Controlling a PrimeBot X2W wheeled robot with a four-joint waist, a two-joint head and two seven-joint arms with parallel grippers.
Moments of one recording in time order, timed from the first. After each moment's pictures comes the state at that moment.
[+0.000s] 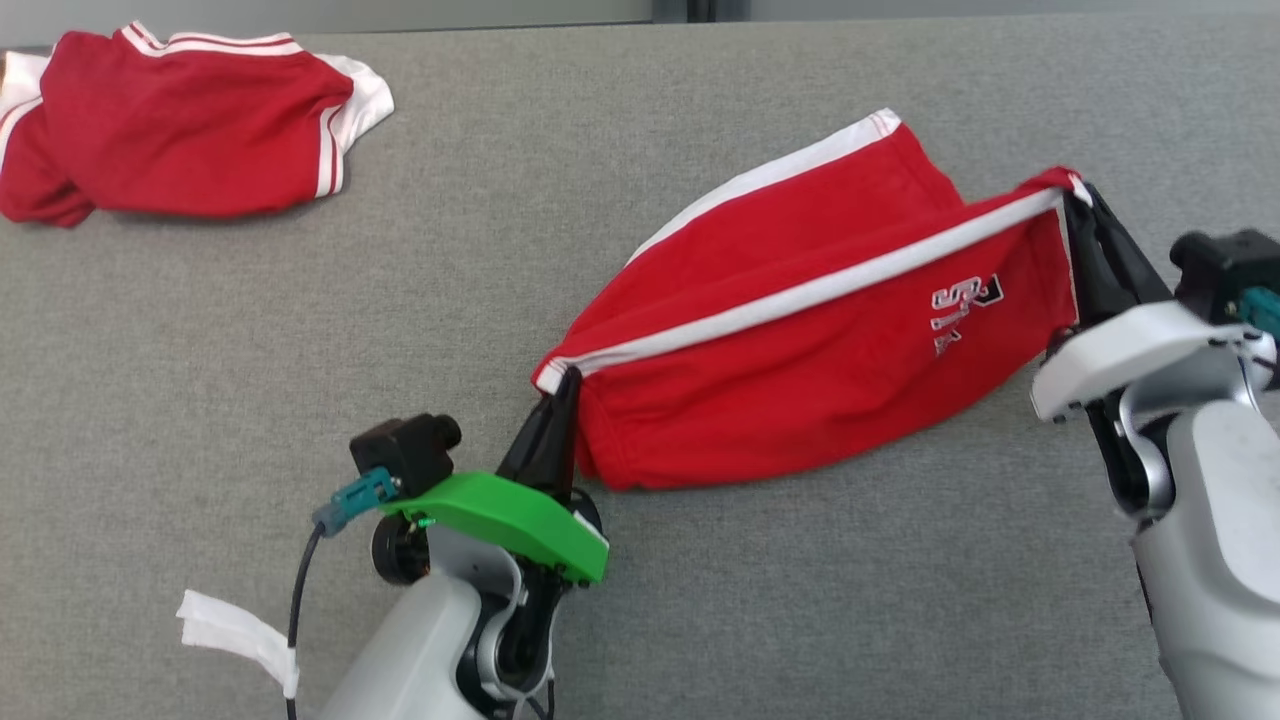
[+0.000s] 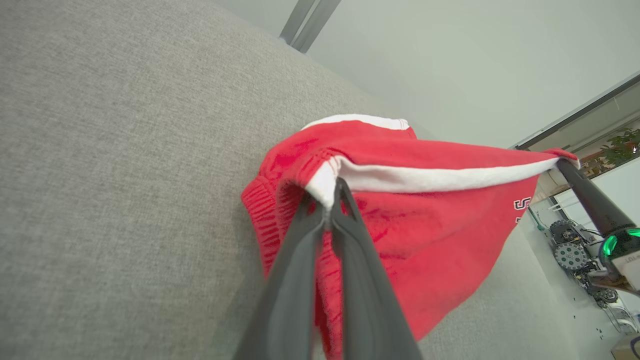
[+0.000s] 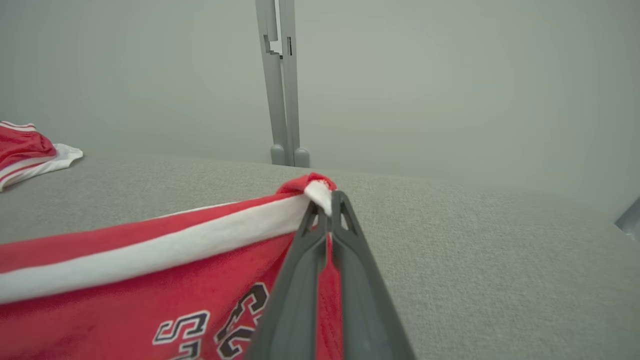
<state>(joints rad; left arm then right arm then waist) -0.30 0.05 -0.51 0.26 -0.84 0.06 -0.12 -0.43 -0.21 -0.01 0.28 0.16 0.13 -0.06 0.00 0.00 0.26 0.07</state>
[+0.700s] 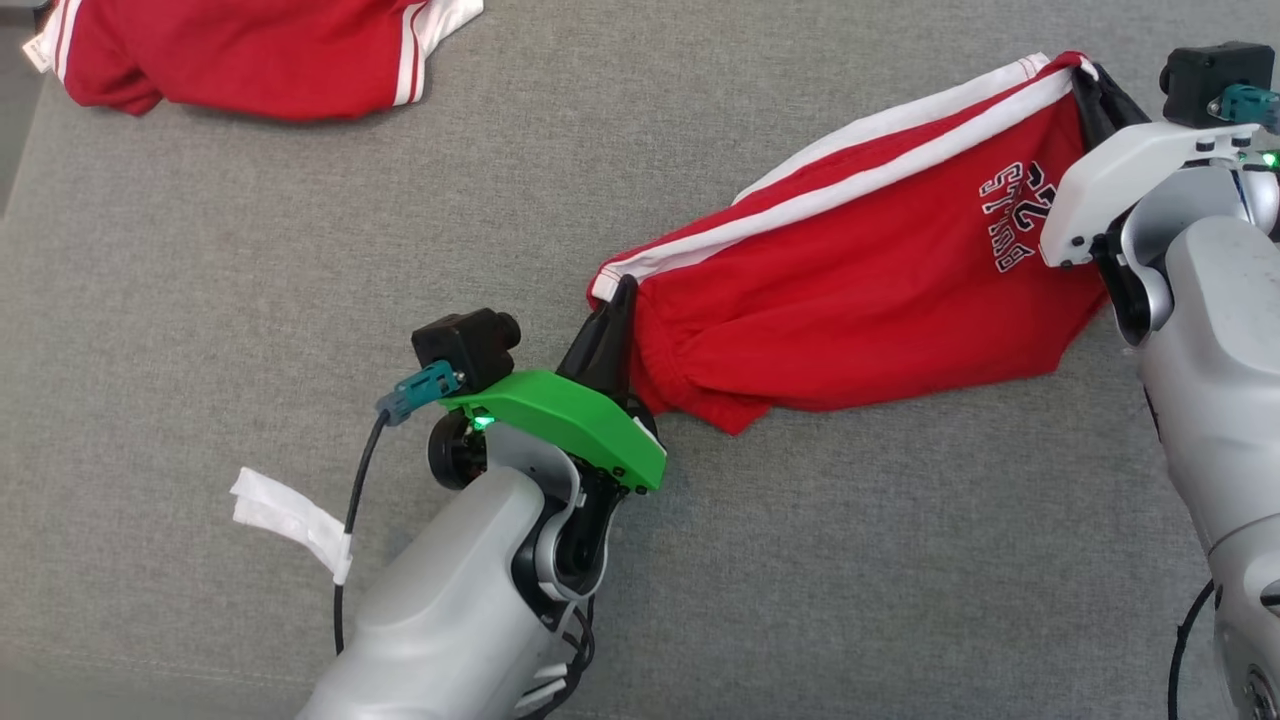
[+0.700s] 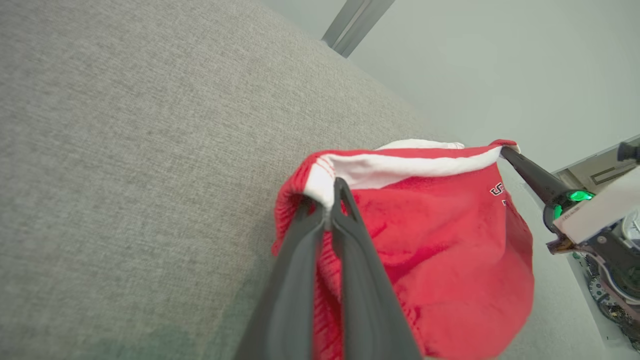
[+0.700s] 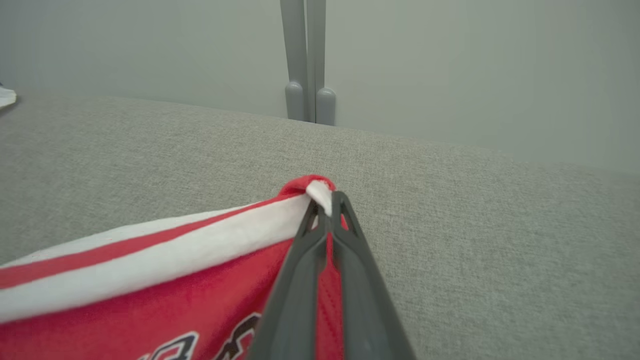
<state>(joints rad) -0.62 0.05 -0.76 0.48 -1.09 0.12 -0.25 -0.94 -0.25 0.07 0.94 0.14 0.13 -0.09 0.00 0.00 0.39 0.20</state>
